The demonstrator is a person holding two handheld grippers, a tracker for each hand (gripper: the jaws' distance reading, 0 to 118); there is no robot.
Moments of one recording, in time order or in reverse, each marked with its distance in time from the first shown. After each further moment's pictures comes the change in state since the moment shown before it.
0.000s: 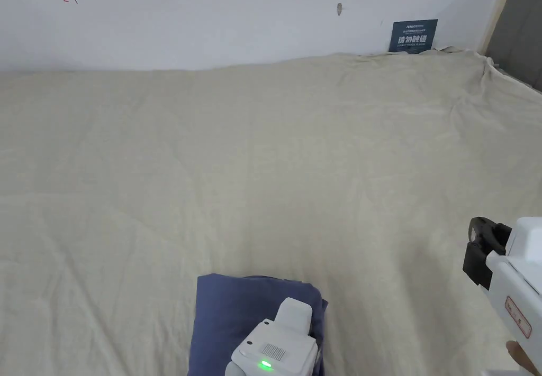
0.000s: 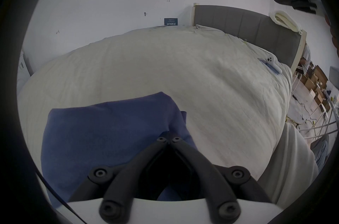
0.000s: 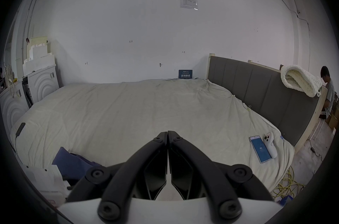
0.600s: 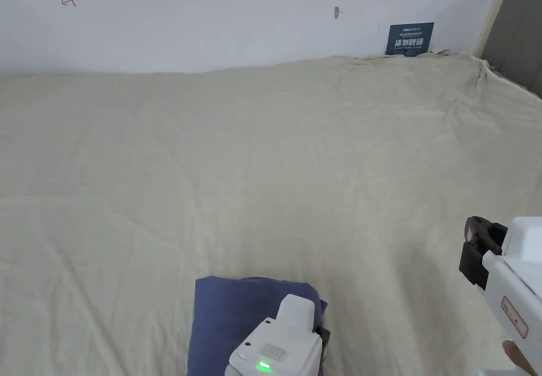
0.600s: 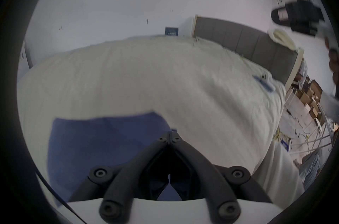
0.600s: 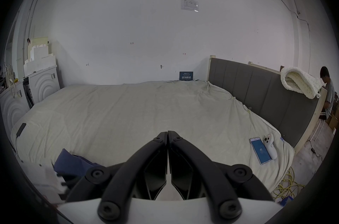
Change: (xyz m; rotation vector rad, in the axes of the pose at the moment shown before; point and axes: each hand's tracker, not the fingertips) left arm -0.002 0.021 0.025 0.093 -0.043 0.090; right arm -0.002 0.002 0.003 0.012 0.005 0.001
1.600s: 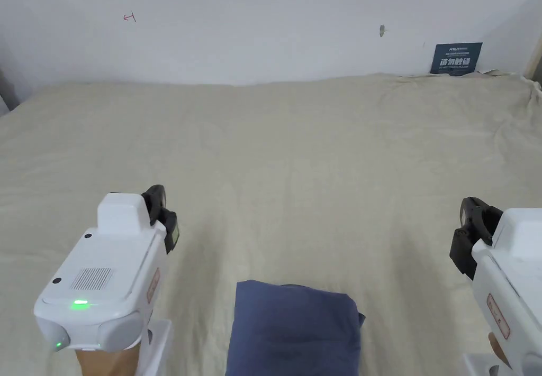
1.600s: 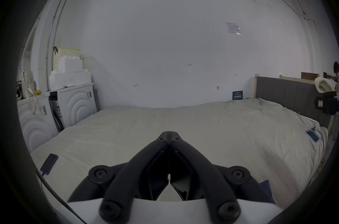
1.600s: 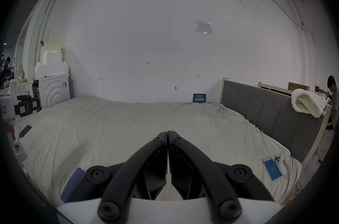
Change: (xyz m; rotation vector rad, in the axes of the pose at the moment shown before) left arm -0.179 0.100 0.163 0.470 0.522 0.018; right arm -0.066 0.024 0.005 0.181 0.074 0.049
